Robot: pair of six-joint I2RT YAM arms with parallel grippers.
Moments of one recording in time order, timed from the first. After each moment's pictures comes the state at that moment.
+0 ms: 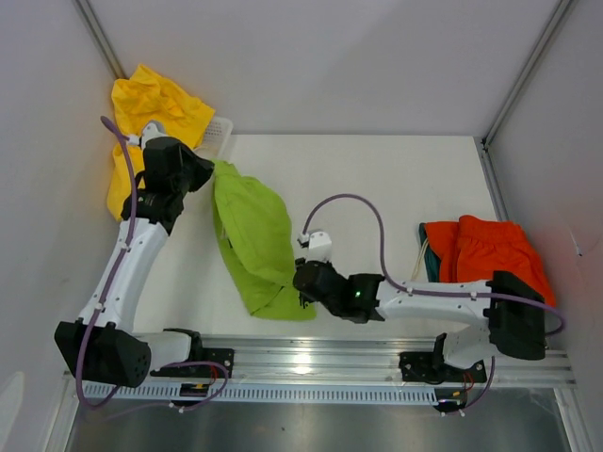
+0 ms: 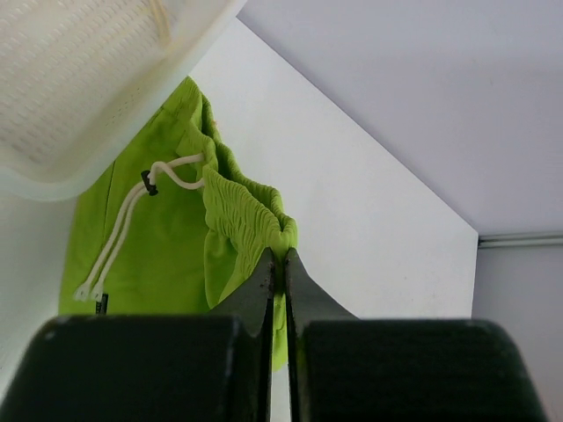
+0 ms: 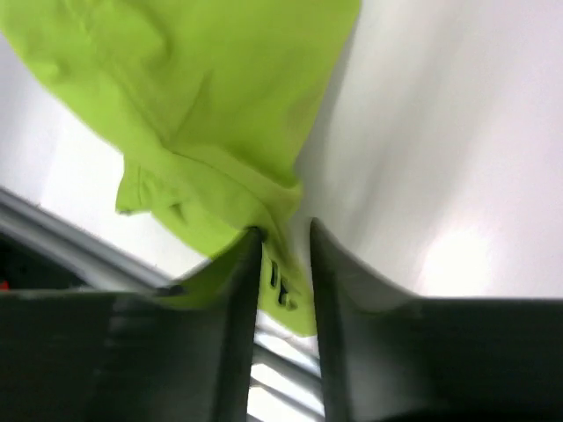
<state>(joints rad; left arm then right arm) -0.12 1.22 1.24 -0.43 -0.11 -0.79 1.34 1.50 0.96 -0.26 0.56 0.76</state>
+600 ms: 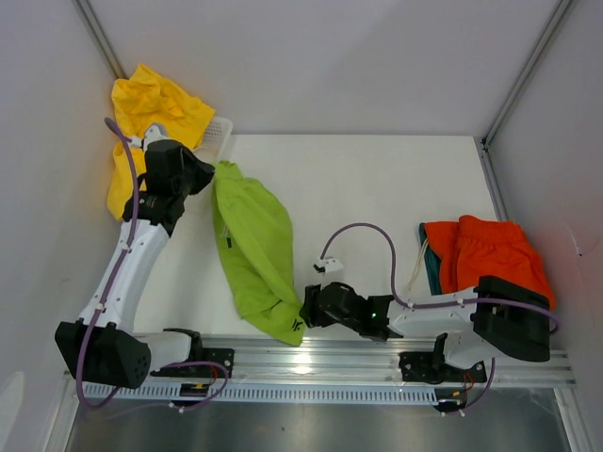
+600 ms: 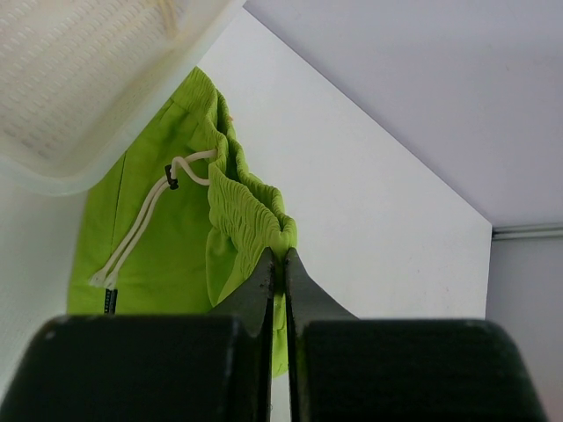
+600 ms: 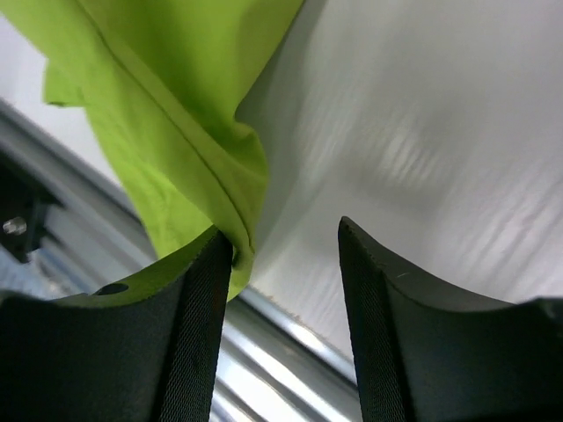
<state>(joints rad) -0.12 1.21 1.21 -0.43 -0.11 -0.76 1.26 1.43 0.59 0.13 0.32 0.80</state>
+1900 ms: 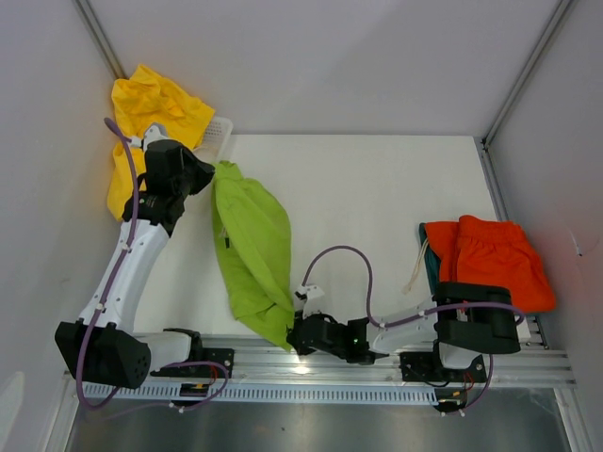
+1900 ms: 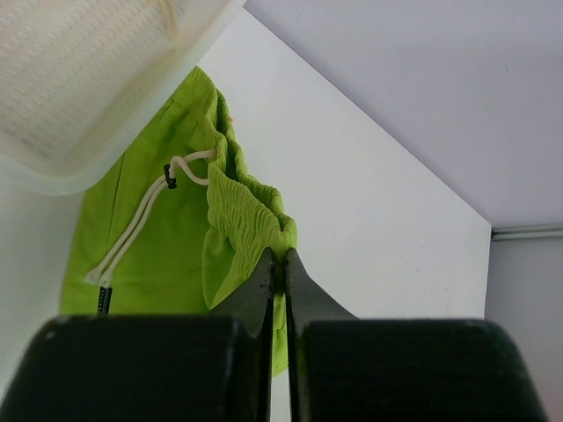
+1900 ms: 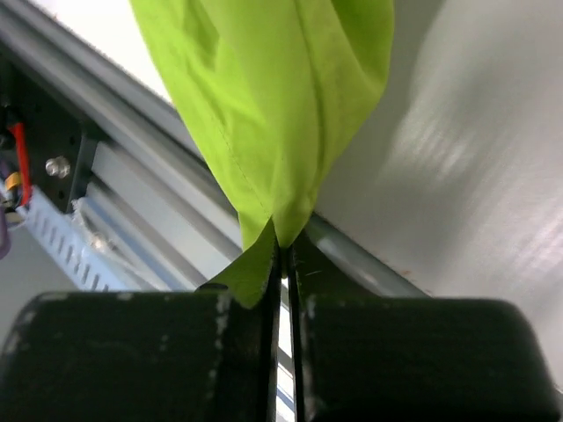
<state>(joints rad) -0.12 1.21 1.21 -0.43 -0.11 -0.76 1.49 1.61 0.58 0.35 0.37 1.00</state>
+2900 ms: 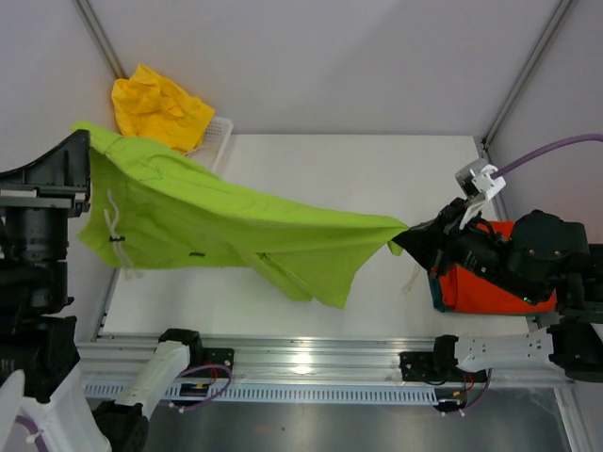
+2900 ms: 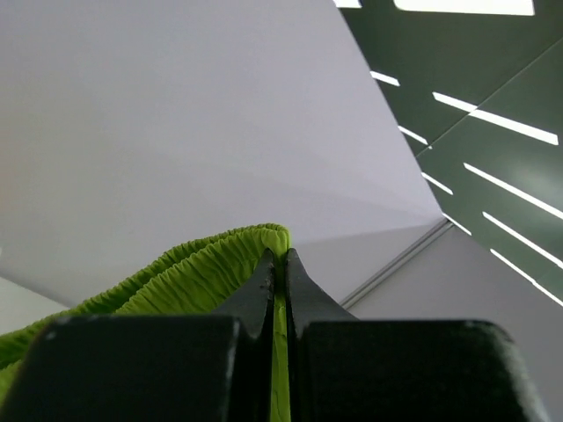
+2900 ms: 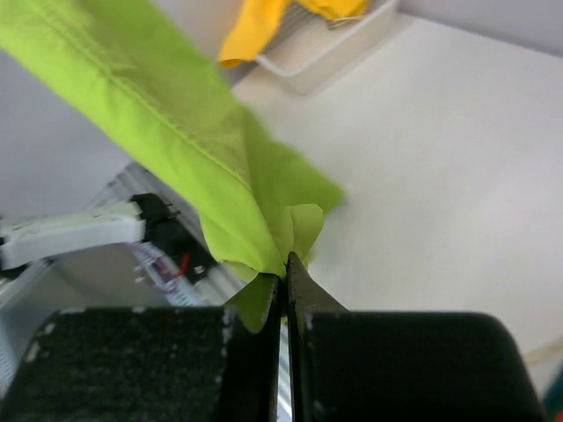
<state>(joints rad) -0.08 0.80 1.85 -0.63 -0.14 -0.92 1.37 0.94 1.79 -1.07 0.45 0.43</state>
